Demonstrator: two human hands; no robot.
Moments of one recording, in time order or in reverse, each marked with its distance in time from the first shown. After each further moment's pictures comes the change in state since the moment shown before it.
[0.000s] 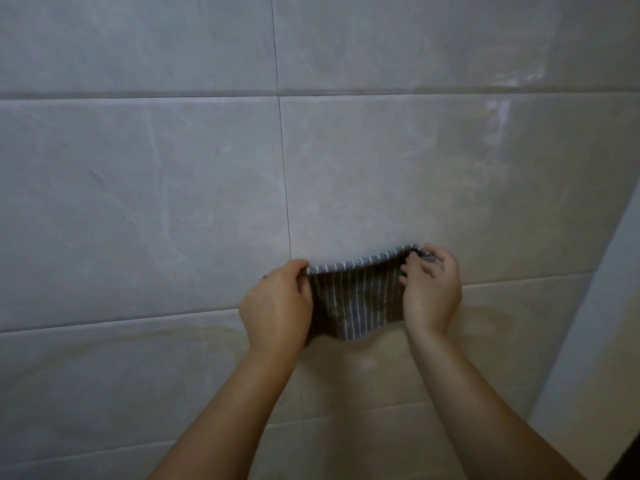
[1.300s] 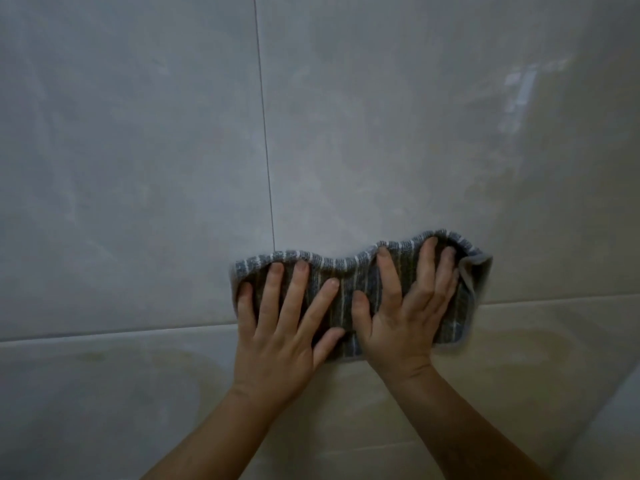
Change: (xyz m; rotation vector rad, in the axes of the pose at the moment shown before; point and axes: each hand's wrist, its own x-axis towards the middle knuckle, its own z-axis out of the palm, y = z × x) left_hand -0.006 -0.073 0.128 0.409 0.356 0.682; right_hand 0.011 0.104 0.045 -0.740 0.014 -1.187
